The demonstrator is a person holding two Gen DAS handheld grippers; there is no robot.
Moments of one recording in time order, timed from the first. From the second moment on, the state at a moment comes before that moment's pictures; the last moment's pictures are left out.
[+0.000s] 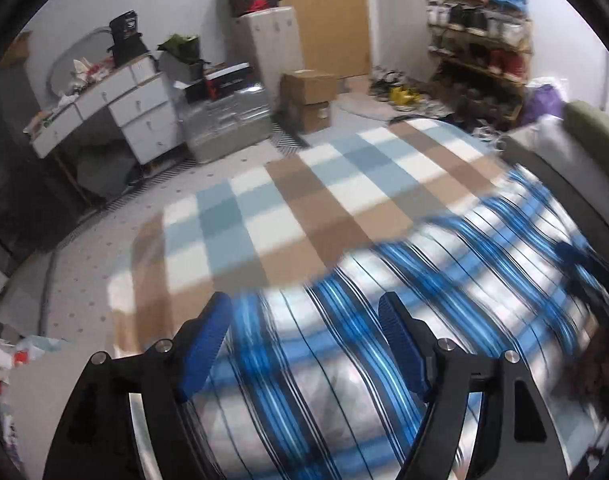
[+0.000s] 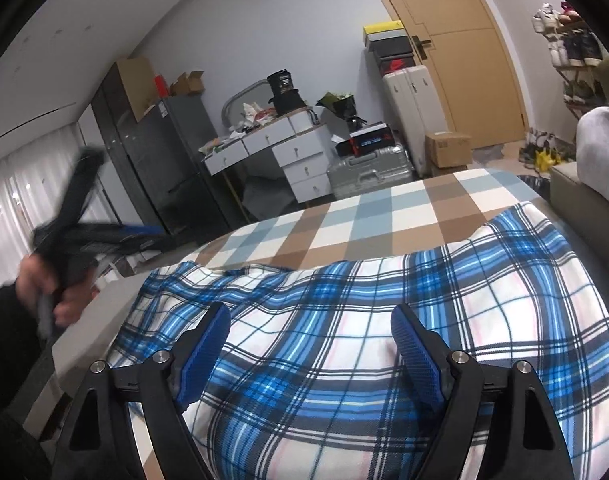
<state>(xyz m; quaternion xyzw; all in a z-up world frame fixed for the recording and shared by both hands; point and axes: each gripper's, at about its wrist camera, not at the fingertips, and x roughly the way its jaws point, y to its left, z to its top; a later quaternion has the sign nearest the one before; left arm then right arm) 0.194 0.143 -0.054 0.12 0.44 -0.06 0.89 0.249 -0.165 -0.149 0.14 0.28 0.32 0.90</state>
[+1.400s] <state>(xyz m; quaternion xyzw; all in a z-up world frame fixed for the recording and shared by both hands) 0.173 0.183 -0.134 -0.01 0.44 -0.04 0.90 0.241 0.051 -0.177 -0.12 0.45 0.28 0.84</state>
